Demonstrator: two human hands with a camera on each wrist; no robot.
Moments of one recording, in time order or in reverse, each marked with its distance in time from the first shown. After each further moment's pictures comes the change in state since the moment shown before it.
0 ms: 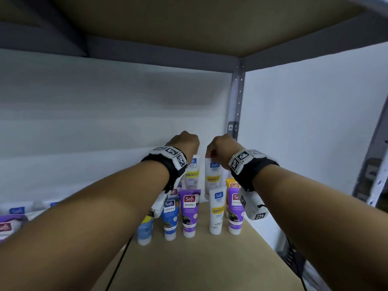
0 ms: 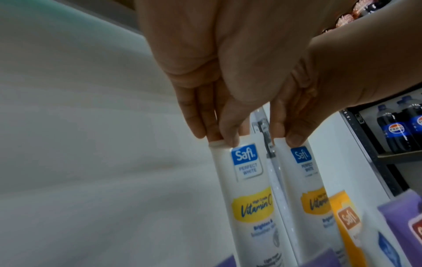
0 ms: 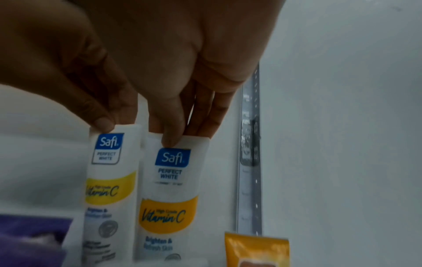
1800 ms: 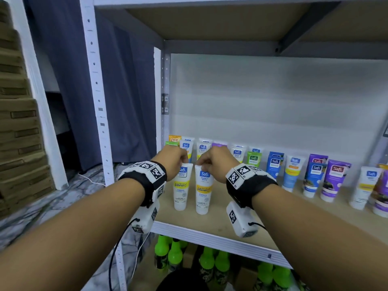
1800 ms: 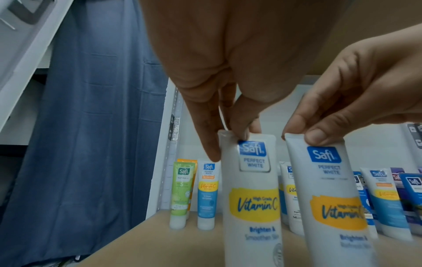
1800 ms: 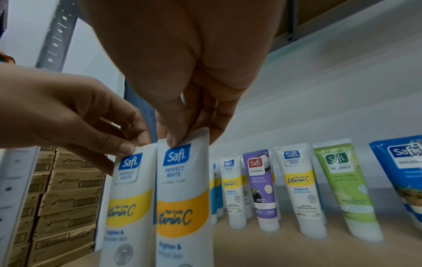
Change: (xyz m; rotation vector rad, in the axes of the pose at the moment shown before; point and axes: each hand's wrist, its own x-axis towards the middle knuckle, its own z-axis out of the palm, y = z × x) left_hand -0.474 -0.257 -0.048 -0.044 0.120 -0.440; right_hand -0.168 -0.444 0.070 0.456 -0.142 -0.515
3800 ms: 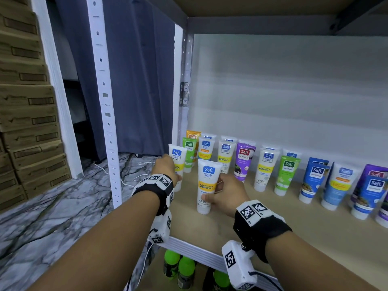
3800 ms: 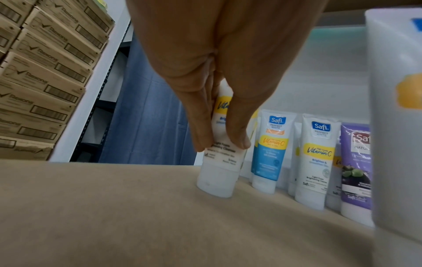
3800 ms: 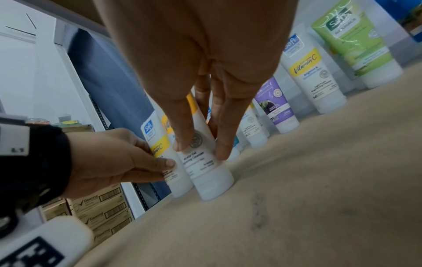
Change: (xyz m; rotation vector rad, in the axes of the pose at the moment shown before) left_hand 0.040 -0.089 0.079 -0.211 0.081 -0.671; right_hand 0.022 0.023 0.103 0.448 0.028 0.284
